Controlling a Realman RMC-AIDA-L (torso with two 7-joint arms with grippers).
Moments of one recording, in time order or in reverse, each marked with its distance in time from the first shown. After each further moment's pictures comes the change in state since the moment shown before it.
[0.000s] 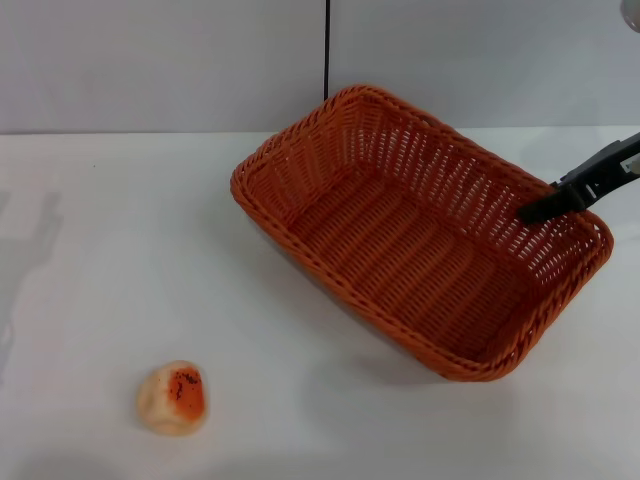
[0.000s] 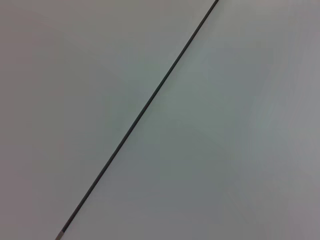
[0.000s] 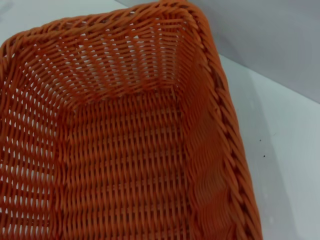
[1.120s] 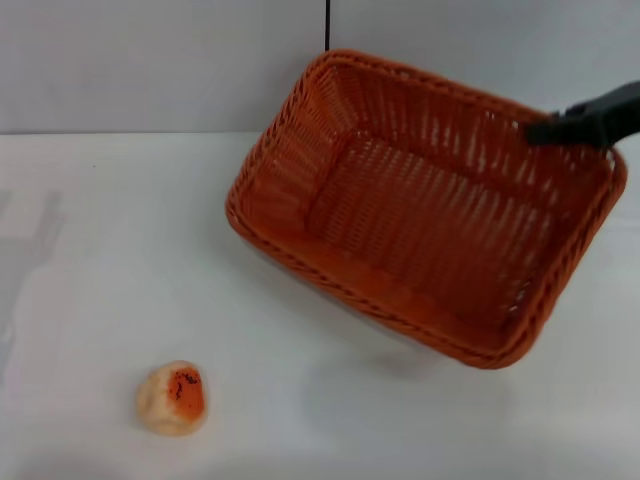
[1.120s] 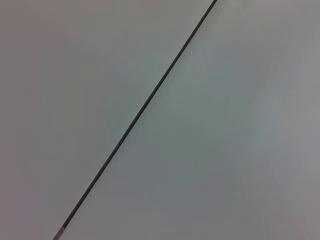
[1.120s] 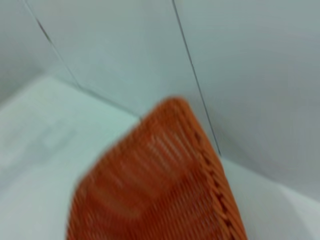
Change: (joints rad) left arm -0.003 0.000 0.000 0.000 0.003 -0.010 -0.001; right arm -0.186 -0.035 0.030 -0.212 0.437 -0.047 -0.008
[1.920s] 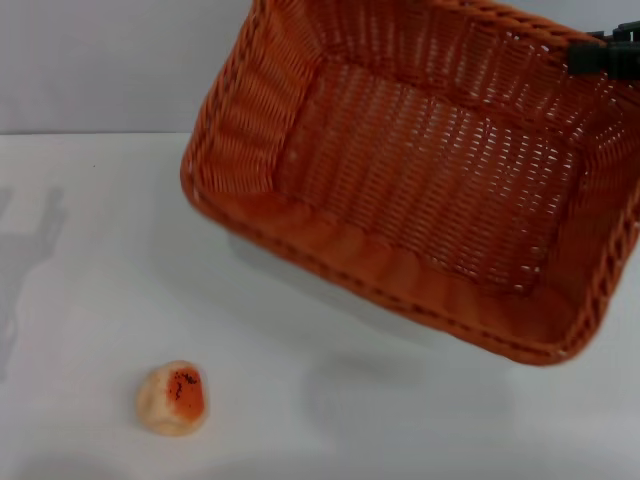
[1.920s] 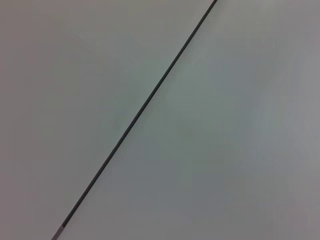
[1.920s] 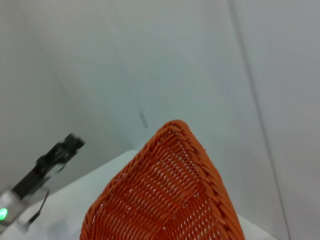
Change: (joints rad) left arm -0.011 0.000 0.000 0.000 -0.005 -0.011 -0.001; right arm -0.015 -0.043 0.174 -0.029 0.234 -0.222 -0.143
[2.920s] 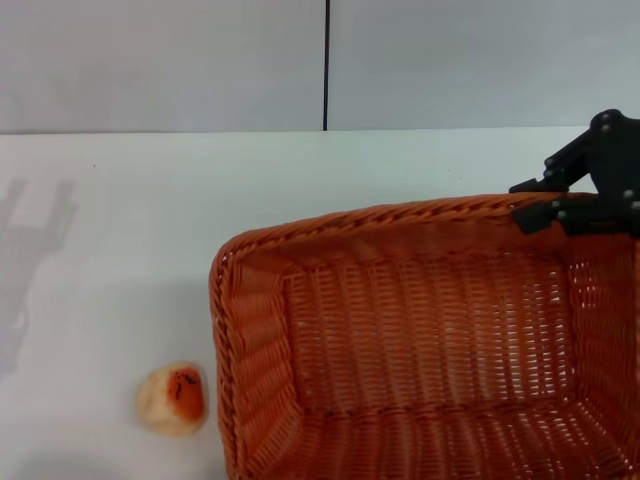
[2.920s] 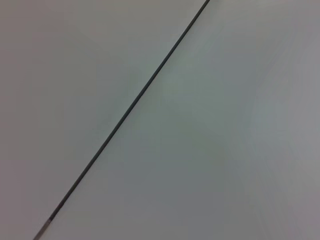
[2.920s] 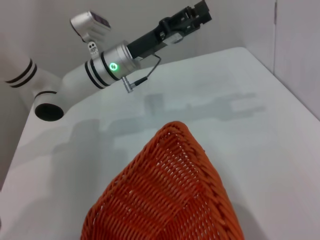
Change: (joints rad) left arm -0.022 -0.002 0.001 -0.005 0.006 -0.013 -0.011; right arm 0.079 0.001 -0.198 0.046 -0.128 -0.158 -0.288
